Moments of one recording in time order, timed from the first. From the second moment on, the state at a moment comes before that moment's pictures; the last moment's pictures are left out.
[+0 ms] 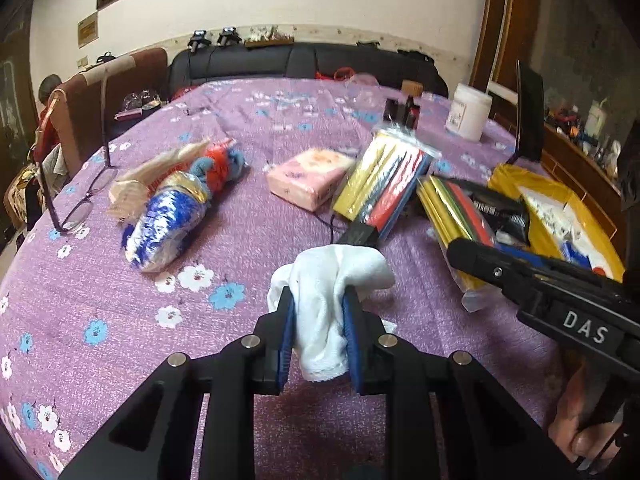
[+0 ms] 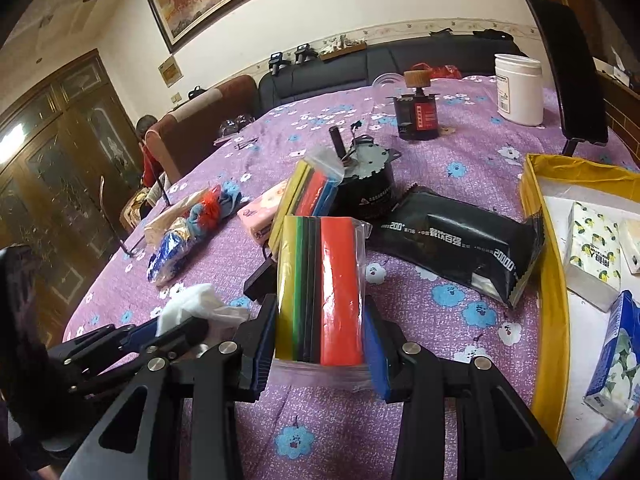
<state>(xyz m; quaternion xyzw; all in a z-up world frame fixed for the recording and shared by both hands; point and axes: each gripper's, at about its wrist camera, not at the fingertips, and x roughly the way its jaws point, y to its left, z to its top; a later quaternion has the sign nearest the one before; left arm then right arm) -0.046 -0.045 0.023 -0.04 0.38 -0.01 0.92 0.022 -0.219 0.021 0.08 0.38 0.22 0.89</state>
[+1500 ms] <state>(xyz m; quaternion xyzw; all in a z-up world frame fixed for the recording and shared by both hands) -0.075 -0.245 0.067 0.02 0.38 -0.24 0.89 -0.057 -0.434 0.070 0.17 0.33 0.06 0.93</state>
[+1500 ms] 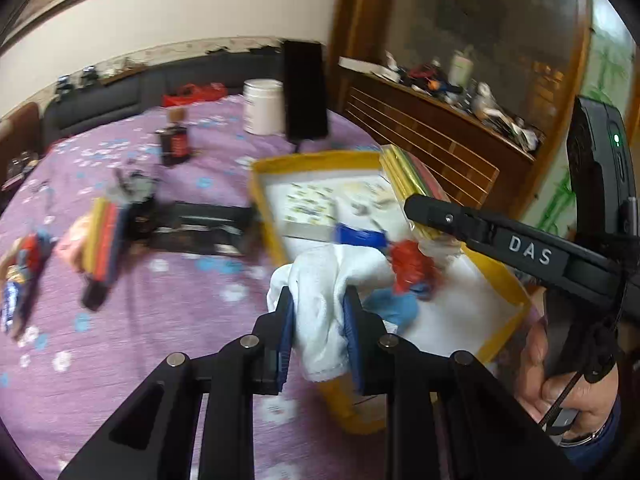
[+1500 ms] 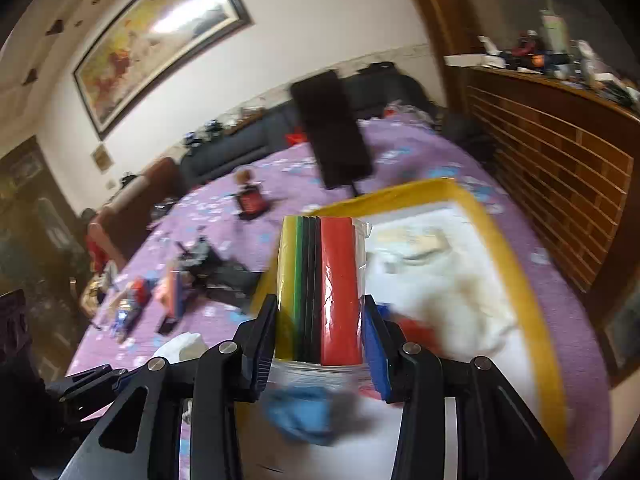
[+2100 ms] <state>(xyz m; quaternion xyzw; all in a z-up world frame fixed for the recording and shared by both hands) -0.087 -0.308 0.047 0.09 0.37 -0.29 0.88 -0.062 -0.474 0.032 0.13 0.39 -0.01 0.91</state>
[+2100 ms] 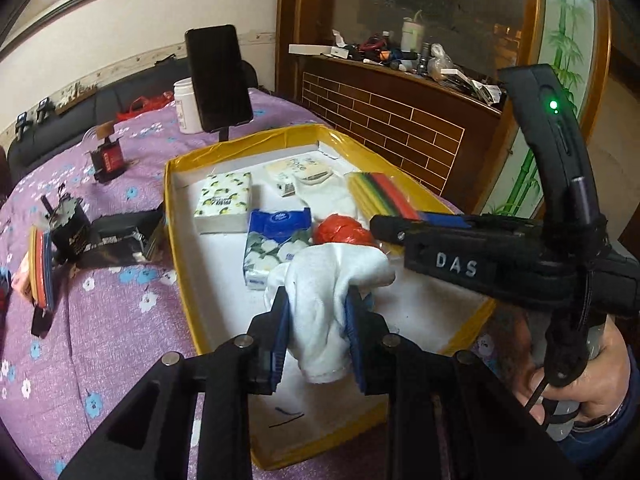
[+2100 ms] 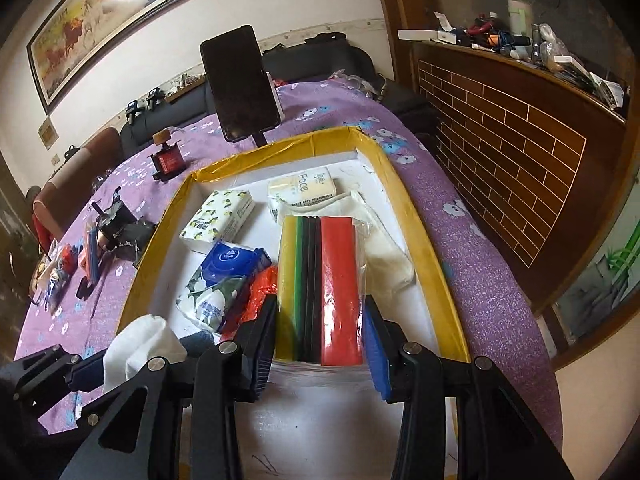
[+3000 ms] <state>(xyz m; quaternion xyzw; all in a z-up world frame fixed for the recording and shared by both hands) -0.042 -0.295 0.062 0.02 0.37 -0.28 0.88 -0.066 -0.465 0.049 0.12 0.37 -0.04 0.92</state>
